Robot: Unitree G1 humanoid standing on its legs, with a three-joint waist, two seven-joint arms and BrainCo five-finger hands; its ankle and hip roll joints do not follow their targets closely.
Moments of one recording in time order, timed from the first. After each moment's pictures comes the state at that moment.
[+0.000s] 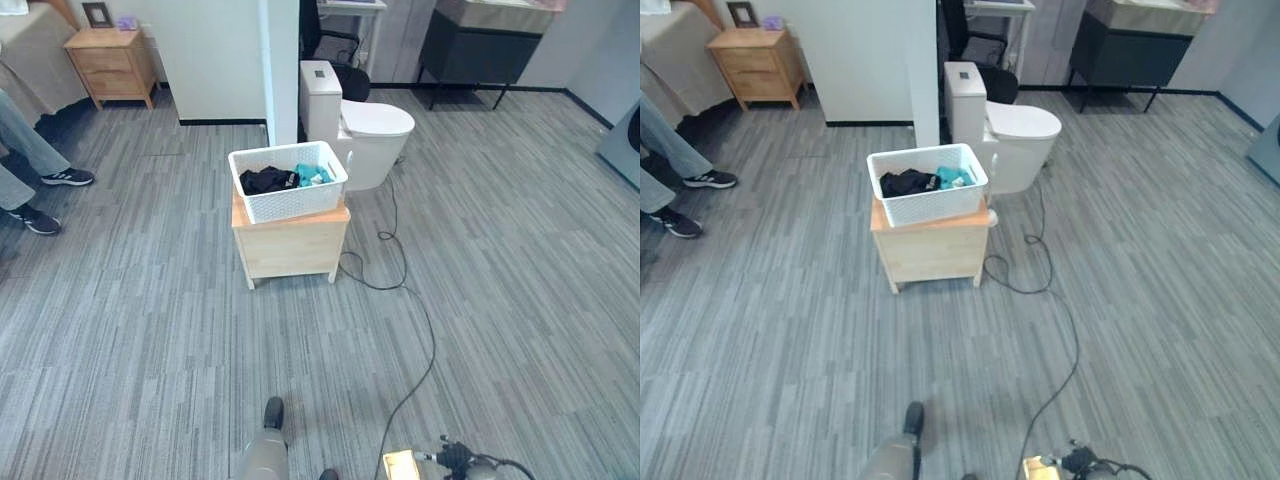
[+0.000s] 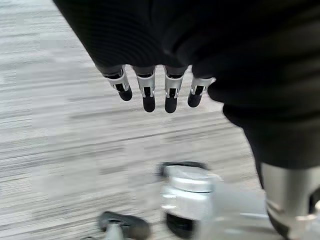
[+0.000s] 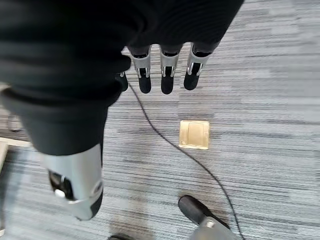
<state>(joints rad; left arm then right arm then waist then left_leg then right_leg) 0.01 0.24 -0.14 1.32 -0.19 -0.13 0.03 -0.08 -0.27 0.30 1.30 0.15 -0.07 -0.04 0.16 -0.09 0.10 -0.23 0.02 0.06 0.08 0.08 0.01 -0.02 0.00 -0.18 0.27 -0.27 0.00</state>
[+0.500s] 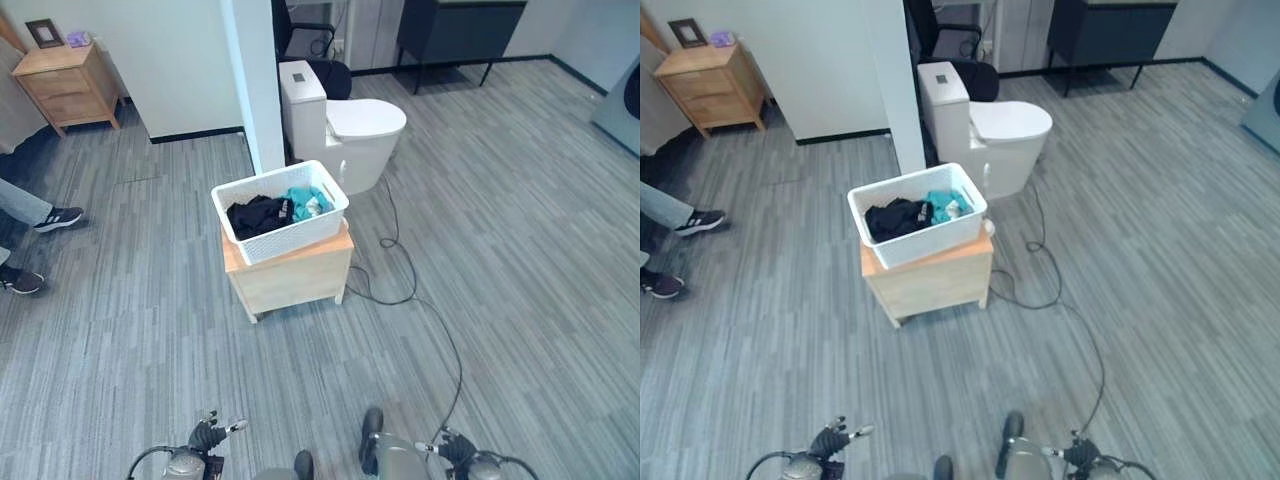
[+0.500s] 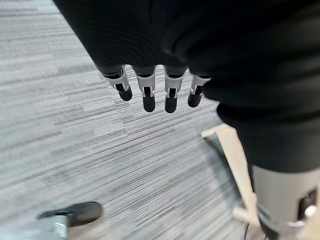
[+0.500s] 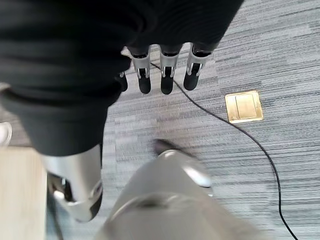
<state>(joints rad) -0.07 0.29 -0.14 1.19 -0.20 -0.14 0.05 0.00 -0.31 0.21 1.07 0.22 -0.07 -0.04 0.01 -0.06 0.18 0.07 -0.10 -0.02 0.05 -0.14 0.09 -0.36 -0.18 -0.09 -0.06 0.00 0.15</state>
